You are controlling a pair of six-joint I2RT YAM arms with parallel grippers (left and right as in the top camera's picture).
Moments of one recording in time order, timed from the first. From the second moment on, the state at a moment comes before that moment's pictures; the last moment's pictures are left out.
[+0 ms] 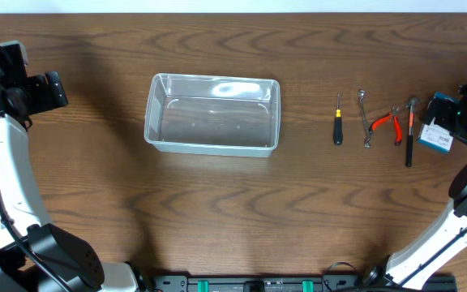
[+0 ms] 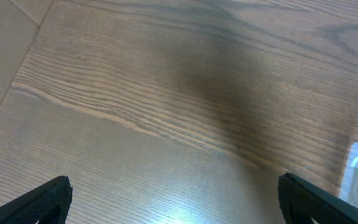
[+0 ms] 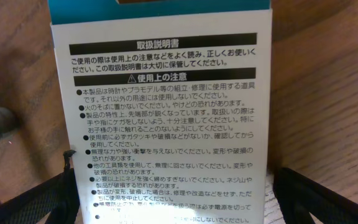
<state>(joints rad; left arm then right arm) 0.48 1.60 1.48 -0.76 0.09 0.18 -0.57 2.17 1.56 -0.70 -0.10 -0.03</state>
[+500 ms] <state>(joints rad) 0.48 1.60 1.48 -0.76 0.09 0.18 -0.57 2.17 1.56 -0.73 -0.09 -0.03</state>
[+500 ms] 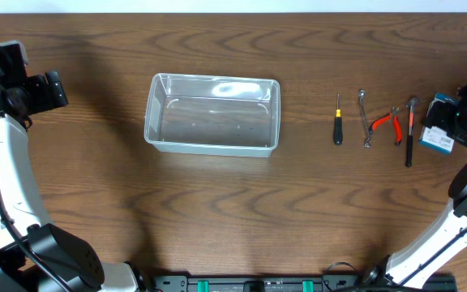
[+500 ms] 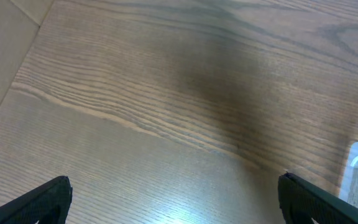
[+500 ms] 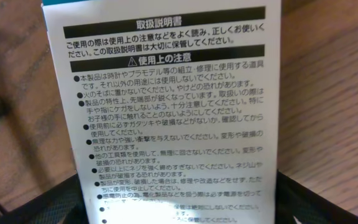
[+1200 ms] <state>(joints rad) 0.48 1.60 1.48 -0.76 0.09 0.18 -0.56 2.13 1.56 -0.79 -0.06 -0.01</state>
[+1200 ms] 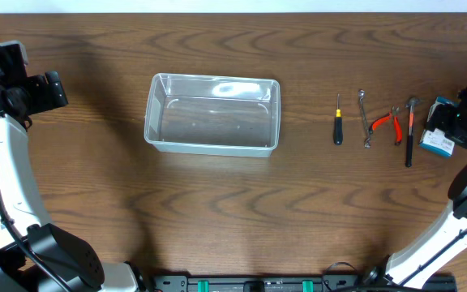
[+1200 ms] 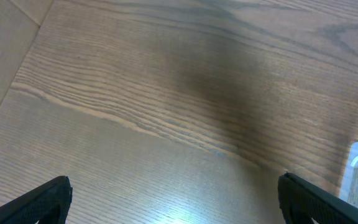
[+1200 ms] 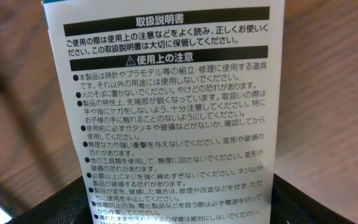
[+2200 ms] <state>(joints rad) 0.48 1.60 1.48 -0.76 0.10 0.18 0.44 1.67 1.55 -0.74 -0.08 0.17</state>
